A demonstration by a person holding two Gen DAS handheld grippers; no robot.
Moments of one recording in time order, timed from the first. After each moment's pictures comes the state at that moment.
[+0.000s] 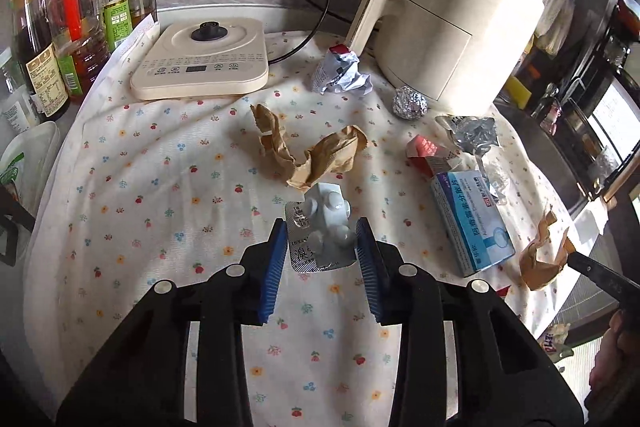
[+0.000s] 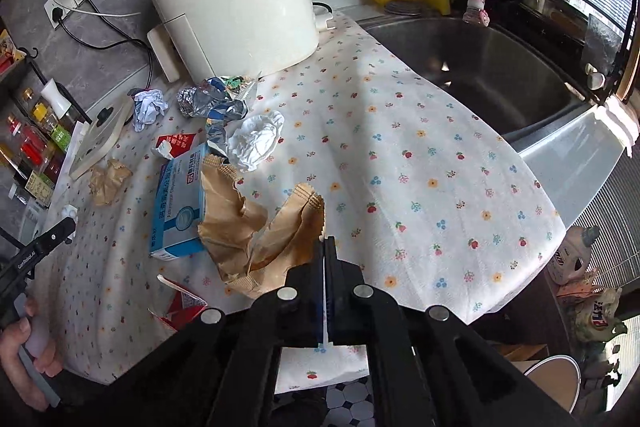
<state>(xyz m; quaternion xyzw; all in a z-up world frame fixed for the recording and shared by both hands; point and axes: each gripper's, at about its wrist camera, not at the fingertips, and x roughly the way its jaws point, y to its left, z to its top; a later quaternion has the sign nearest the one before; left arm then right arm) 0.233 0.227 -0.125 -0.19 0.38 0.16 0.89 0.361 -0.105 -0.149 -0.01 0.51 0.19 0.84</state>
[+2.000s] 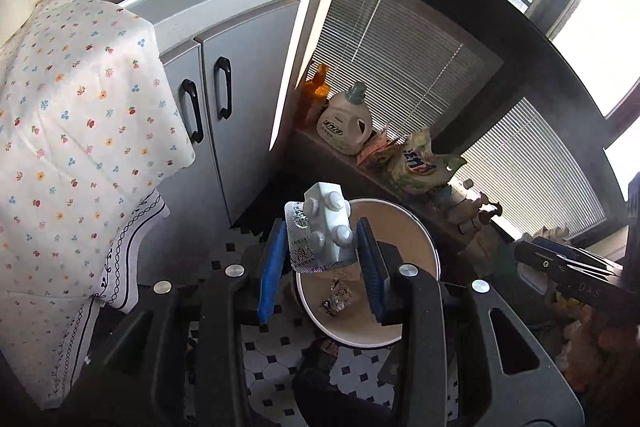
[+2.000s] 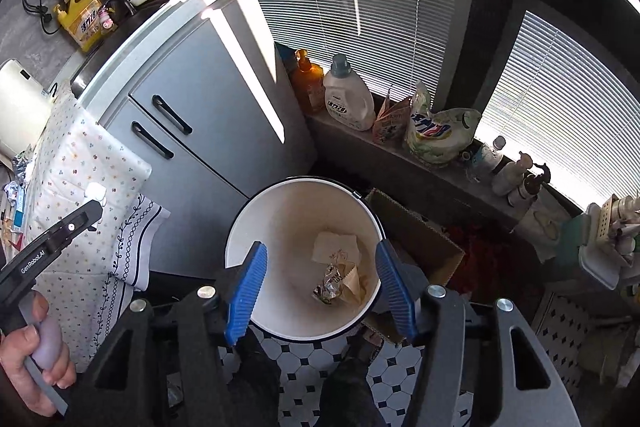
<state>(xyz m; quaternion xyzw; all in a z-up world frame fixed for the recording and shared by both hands) 0.258 -0.307 -0.197 -0.03 0.50 -0.21 0.84 0.160 -0.583 -0.198 0.14 0.56 -0.11 0.81</state>
